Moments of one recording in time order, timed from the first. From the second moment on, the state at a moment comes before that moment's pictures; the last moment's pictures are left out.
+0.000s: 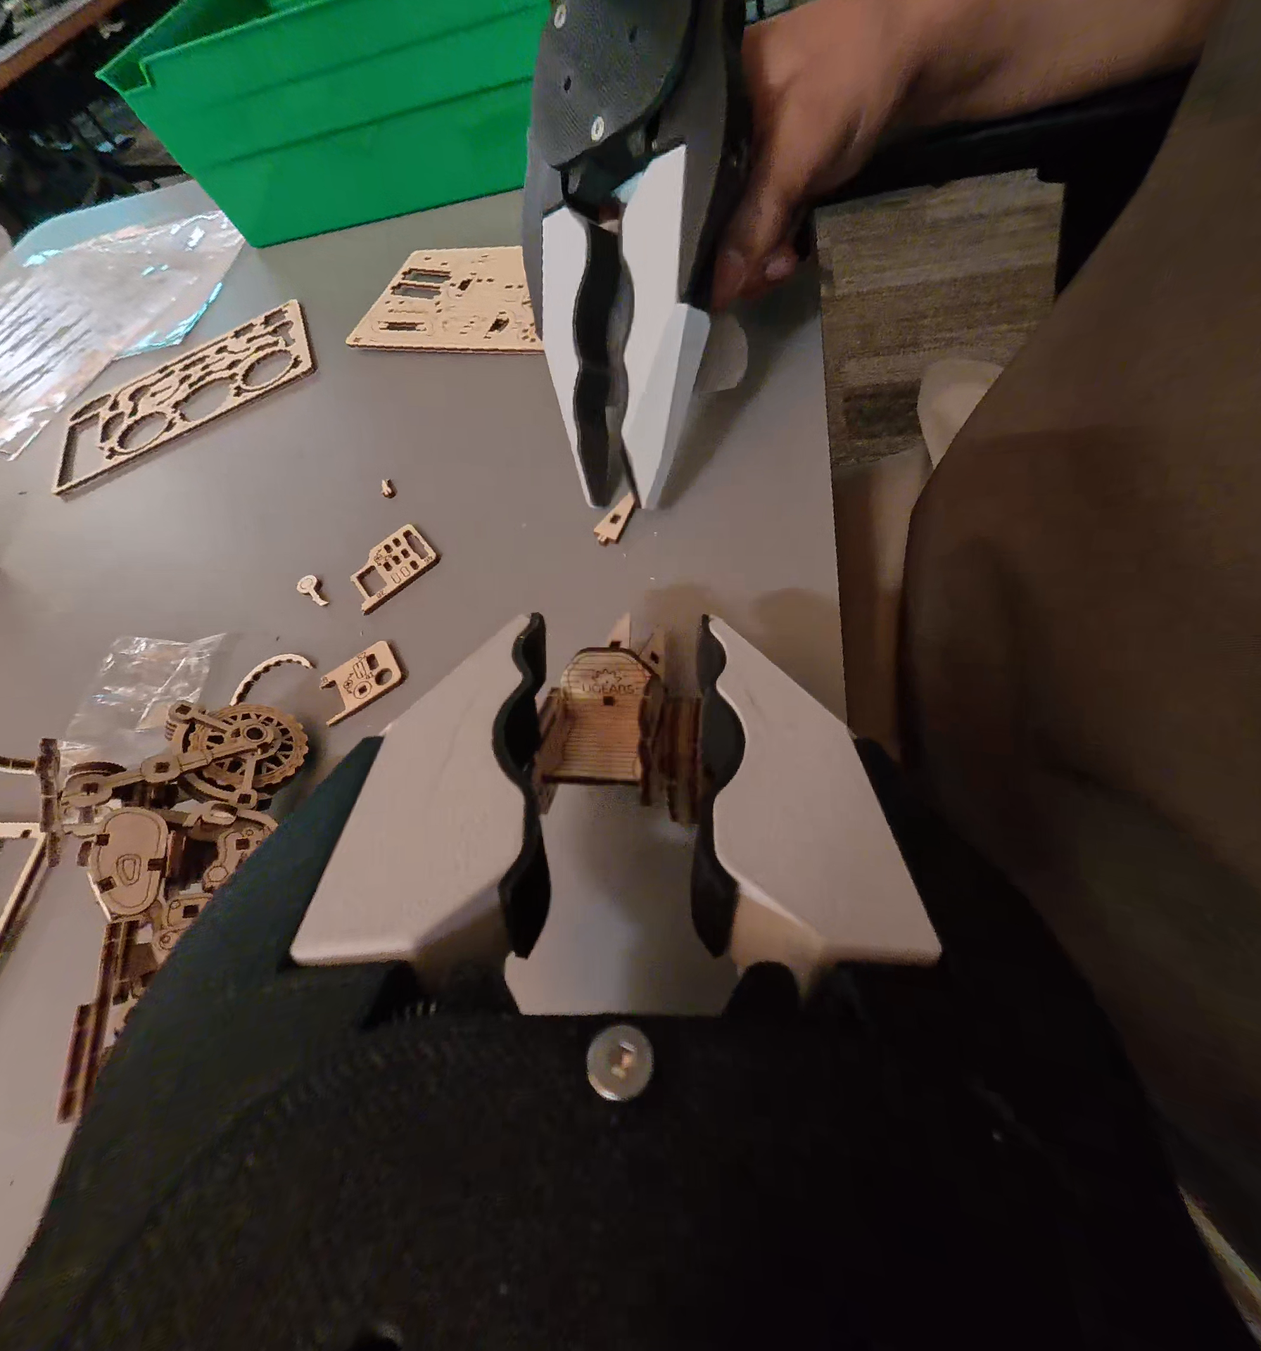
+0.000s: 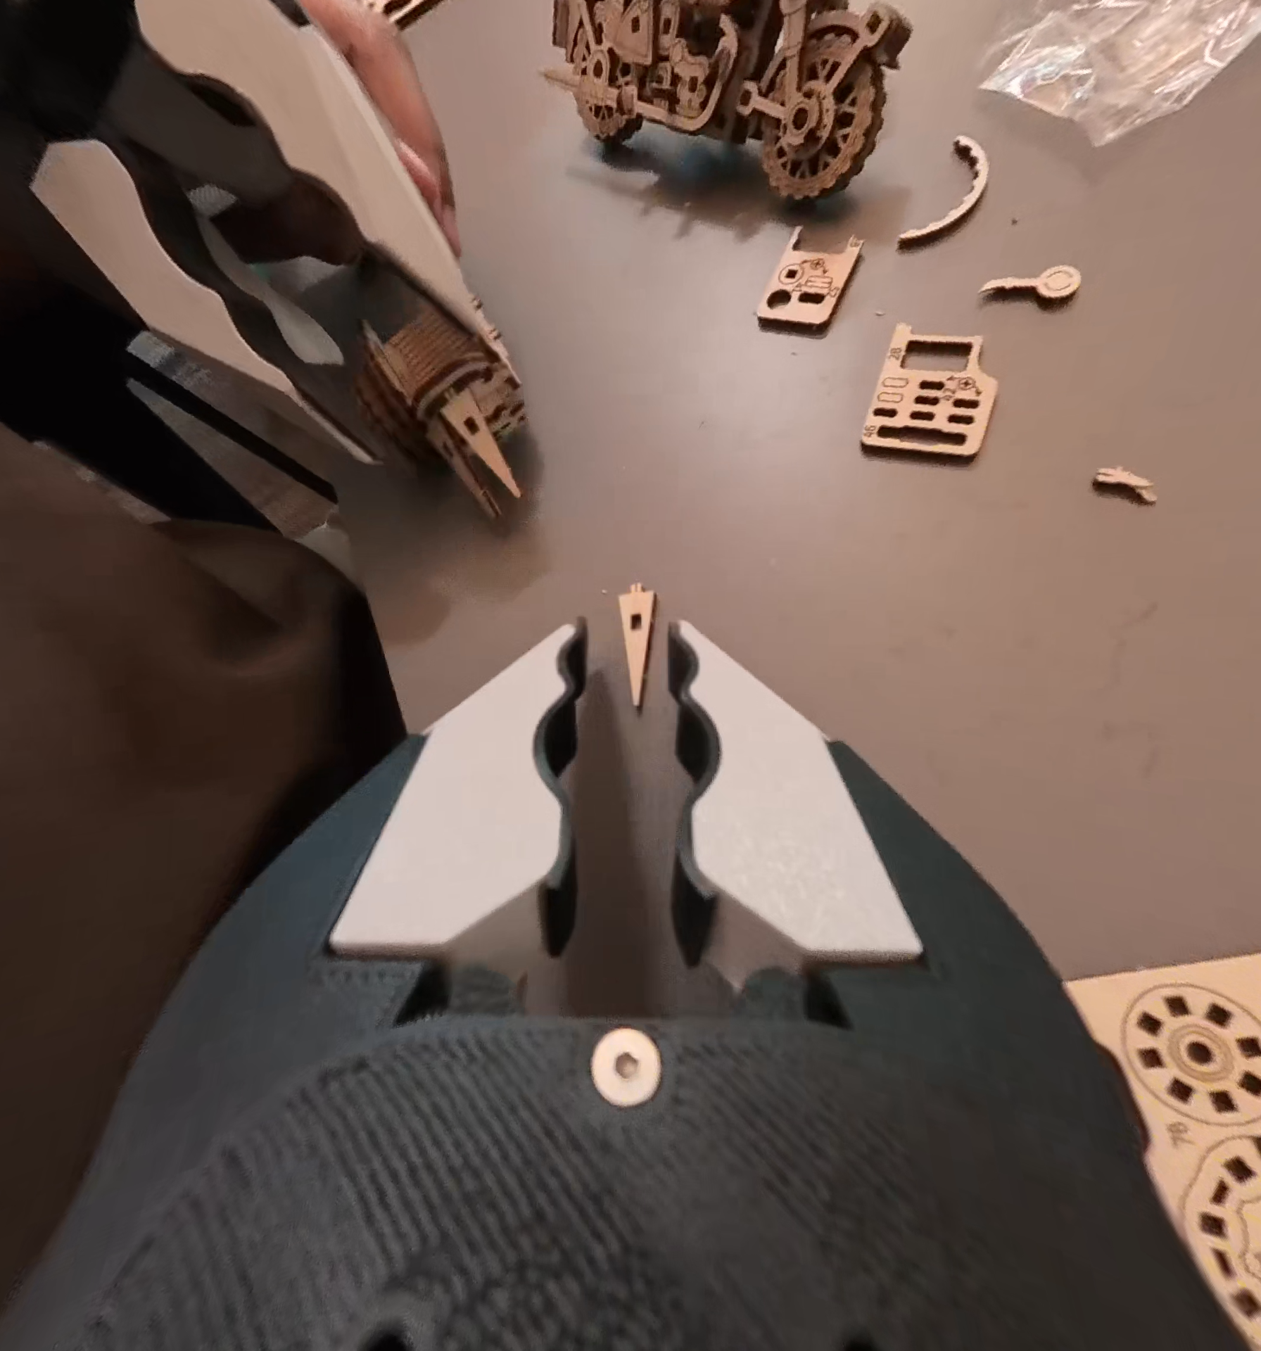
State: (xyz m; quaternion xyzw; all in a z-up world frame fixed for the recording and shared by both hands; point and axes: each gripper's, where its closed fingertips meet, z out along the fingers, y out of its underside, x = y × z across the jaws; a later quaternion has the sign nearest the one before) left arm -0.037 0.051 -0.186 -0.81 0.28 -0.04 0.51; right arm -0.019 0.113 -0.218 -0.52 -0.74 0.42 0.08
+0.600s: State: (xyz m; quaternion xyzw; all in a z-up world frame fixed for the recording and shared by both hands) left arm -0.063 0.044 -0.190 -0.84 0.22 -0.07 0.49; right arm -0.021 0.112 -0.222 -0.47 -0.78 0.38 0.15
